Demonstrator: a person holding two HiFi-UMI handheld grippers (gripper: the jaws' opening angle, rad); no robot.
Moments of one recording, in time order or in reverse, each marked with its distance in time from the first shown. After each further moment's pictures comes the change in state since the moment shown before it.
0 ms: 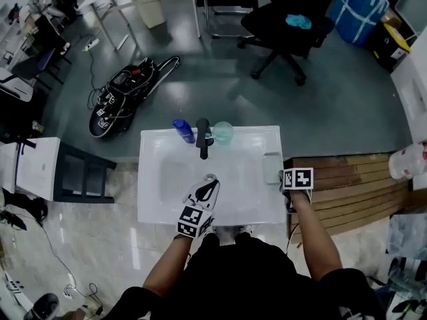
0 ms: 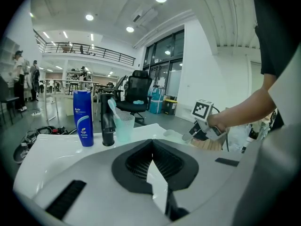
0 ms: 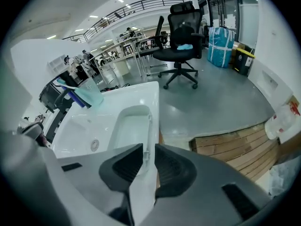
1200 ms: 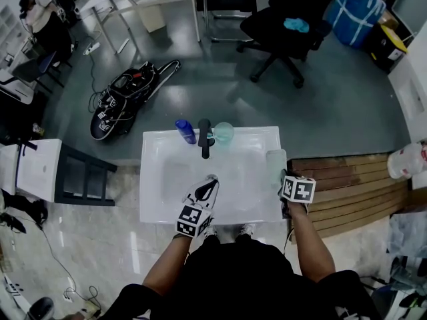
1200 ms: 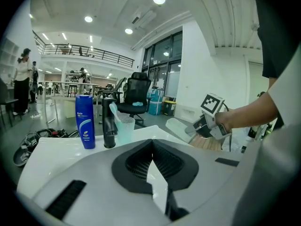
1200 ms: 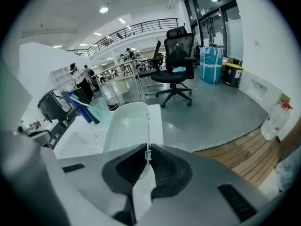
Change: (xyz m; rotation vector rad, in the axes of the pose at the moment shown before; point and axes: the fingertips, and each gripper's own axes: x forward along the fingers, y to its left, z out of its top) left arm -0.011 0.002 0.005 0.012 -0.019 -0.007; right arm -0.051 0.020 0.016 0.013 -0.243 -0.060
